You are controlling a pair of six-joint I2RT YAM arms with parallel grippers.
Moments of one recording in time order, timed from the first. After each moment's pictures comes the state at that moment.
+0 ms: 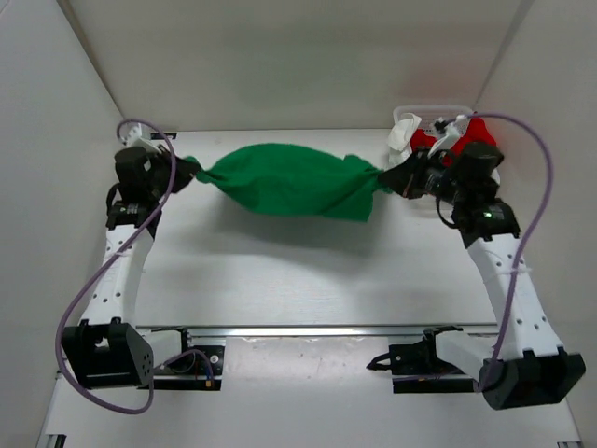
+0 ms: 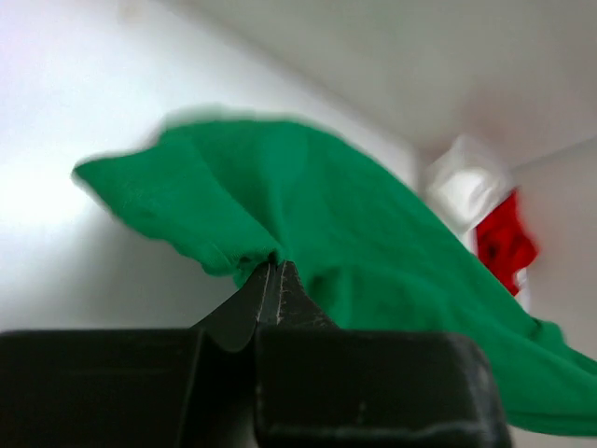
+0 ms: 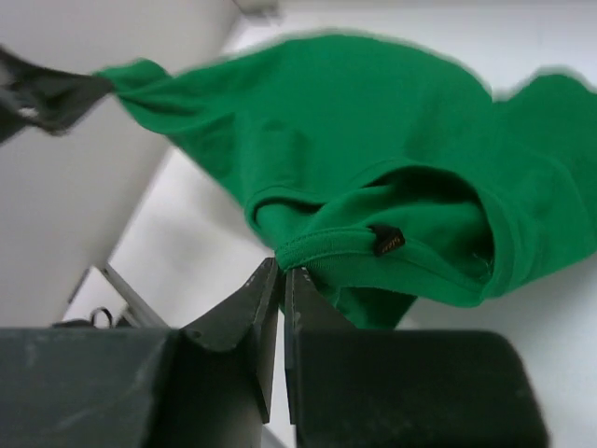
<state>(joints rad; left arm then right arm) 0.07 1.18 1.12 -0.21 0.26 -0.64 0.10 1.10 1.24 -0.39 -0.63 0.40</state>
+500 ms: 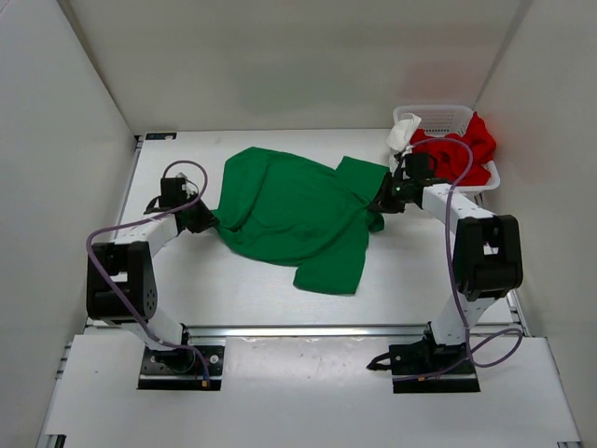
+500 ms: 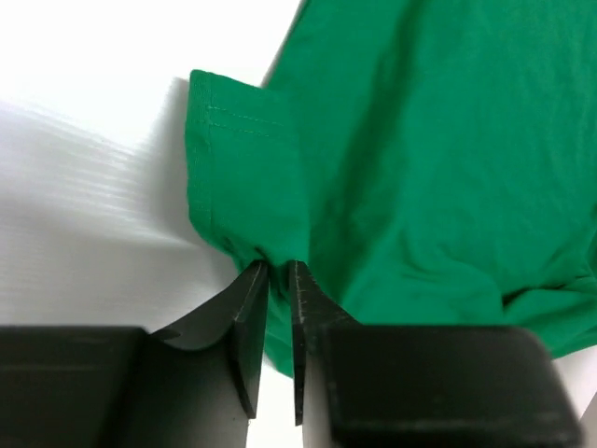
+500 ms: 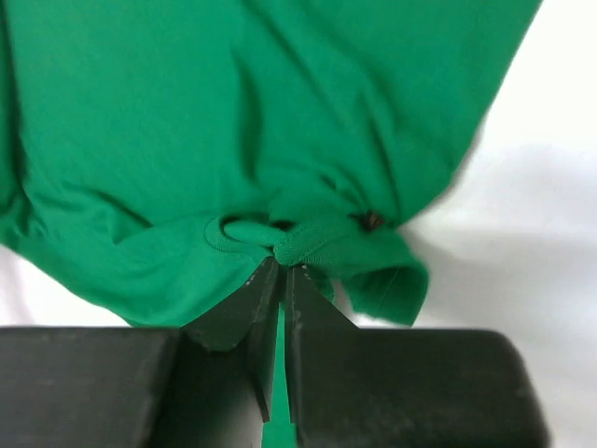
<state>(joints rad) 0.02 1.57 0.89 -0.19 0.19 -0.60 0.09 1.74 1.17 -0.35 -0.40 0.38</state>
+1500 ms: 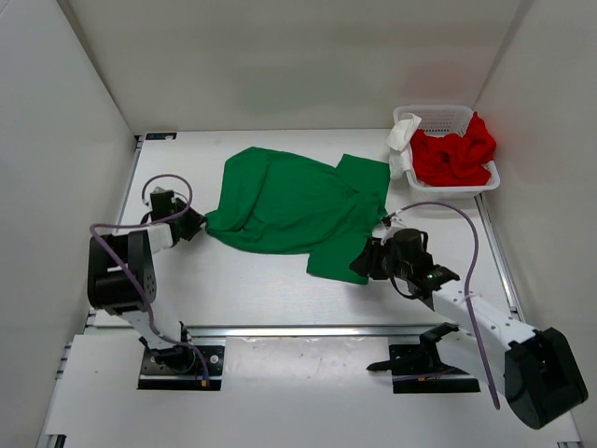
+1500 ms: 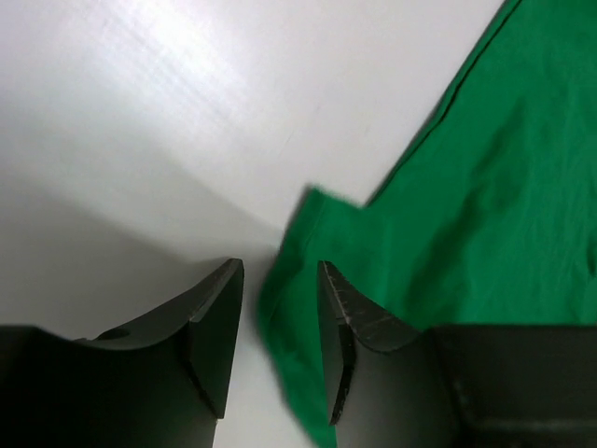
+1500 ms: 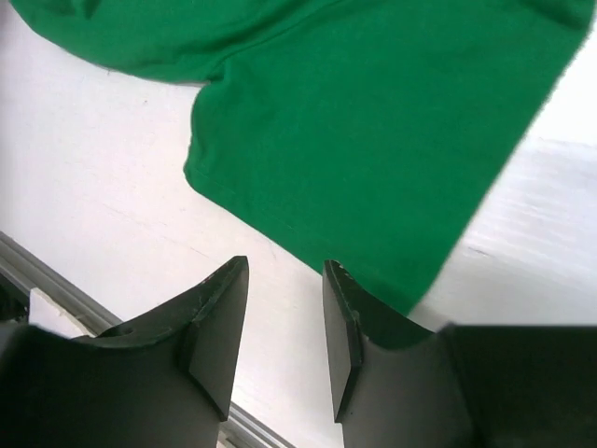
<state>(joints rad) 0.13 1.61 0.69 0.13 0.13 -0.79 0.43 1.01 0.41 -0.05 -0.26 0.52</state>
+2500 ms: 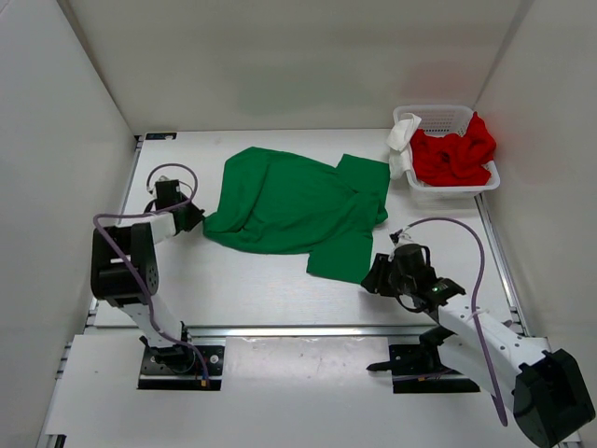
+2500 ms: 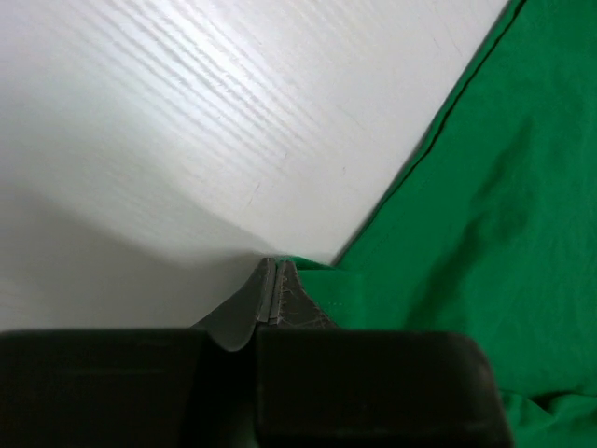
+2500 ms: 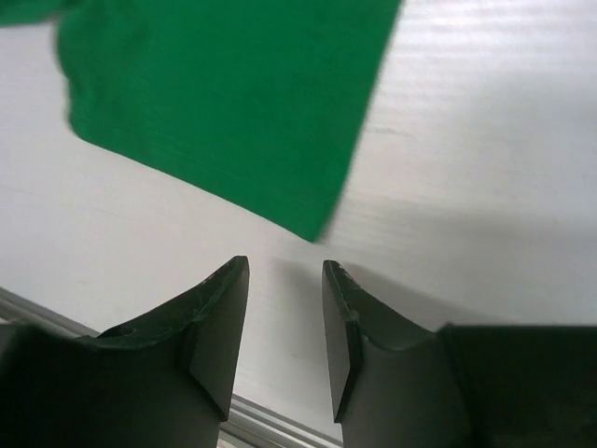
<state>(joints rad) 0.09 1.73 0.87 0.05 0.04 -0.71 0.46 0.84 0.30 -0.23 -0.13 0.58</state>
